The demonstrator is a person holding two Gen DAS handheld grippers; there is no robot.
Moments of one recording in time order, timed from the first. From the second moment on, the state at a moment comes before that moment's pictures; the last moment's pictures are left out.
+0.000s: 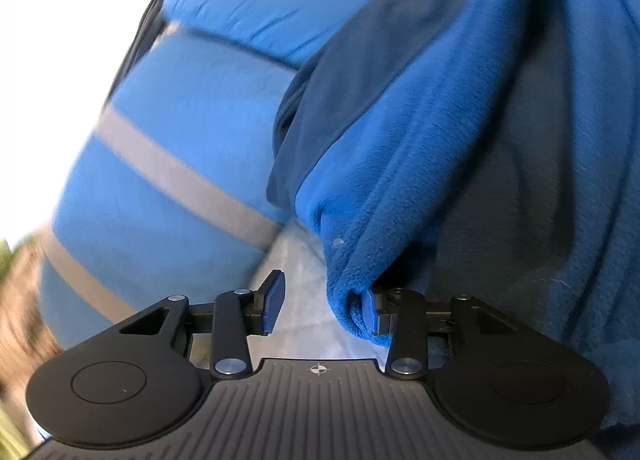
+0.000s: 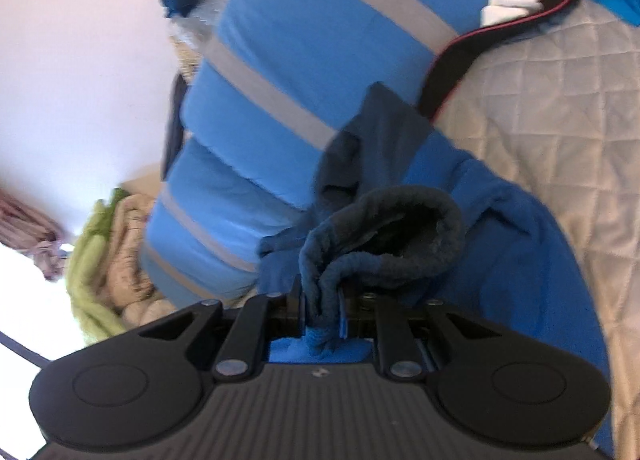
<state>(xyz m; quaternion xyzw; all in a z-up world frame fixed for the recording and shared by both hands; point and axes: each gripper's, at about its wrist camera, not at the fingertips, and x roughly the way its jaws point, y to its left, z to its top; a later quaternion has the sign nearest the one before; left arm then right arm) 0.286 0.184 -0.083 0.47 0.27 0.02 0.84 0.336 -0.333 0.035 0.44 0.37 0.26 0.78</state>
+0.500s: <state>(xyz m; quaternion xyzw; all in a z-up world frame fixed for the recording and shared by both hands) 0.243 0.160 -0.078 0.55 0.17 -0.04 0.82 0.309 -0.339 -0.038 0.46 0.44 0.19 0.75</state>
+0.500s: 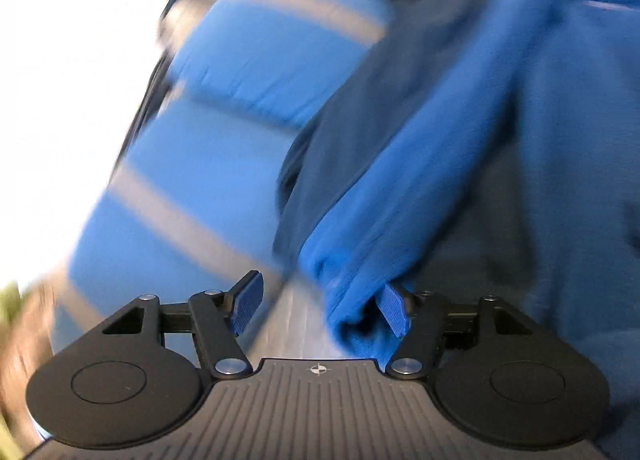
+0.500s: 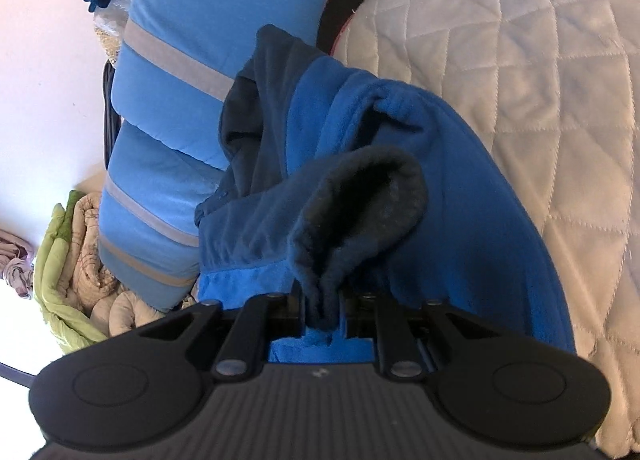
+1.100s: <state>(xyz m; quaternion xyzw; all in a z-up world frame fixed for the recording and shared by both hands) 0.273 0.182 -0.093 0.54 0.25 -0.03 0.80 0.297 -0.328 -0.049 0.43 0.47 0.17 0.75</state>
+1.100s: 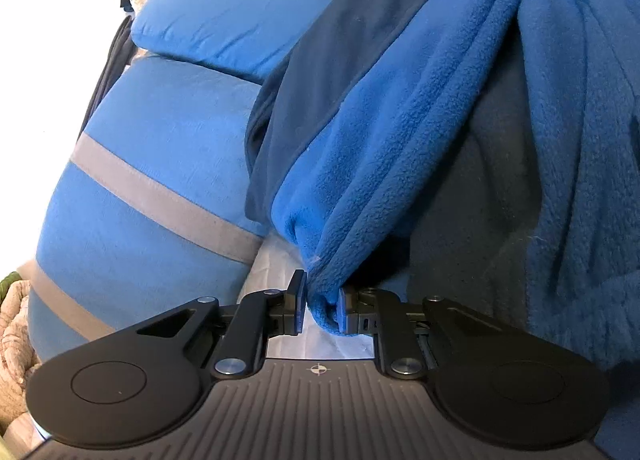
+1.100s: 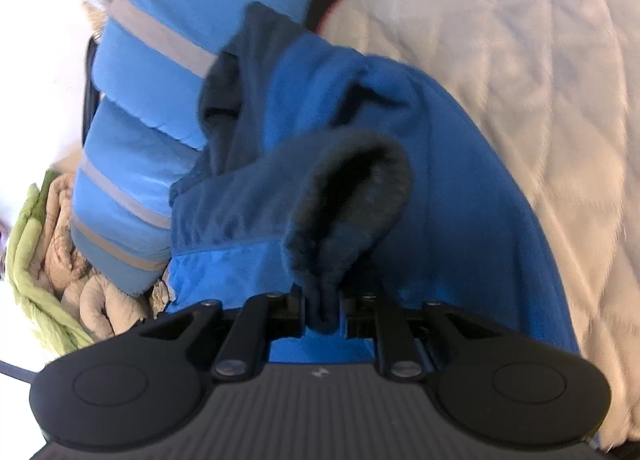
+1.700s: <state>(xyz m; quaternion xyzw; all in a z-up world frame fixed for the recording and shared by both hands) 0.276 0.178 -0.094 0.50 0.28 0.00 0.82 0.286 -0.328 -0.022 0.37 0.44 0.17 0.80</state>
